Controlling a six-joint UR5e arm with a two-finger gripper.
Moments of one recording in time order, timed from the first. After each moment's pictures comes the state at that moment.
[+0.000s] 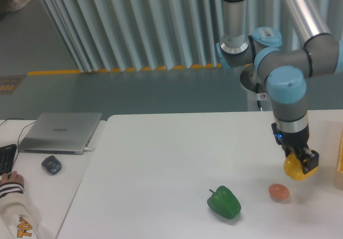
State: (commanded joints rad) arm 2.41 -1.90 -1.50 -1.26 1.61 1.31
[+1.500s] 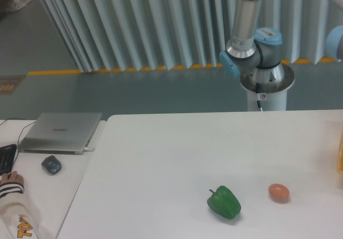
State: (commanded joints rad) arm 2.83 -1.87 -1.53 -1.29 1.51 2.11
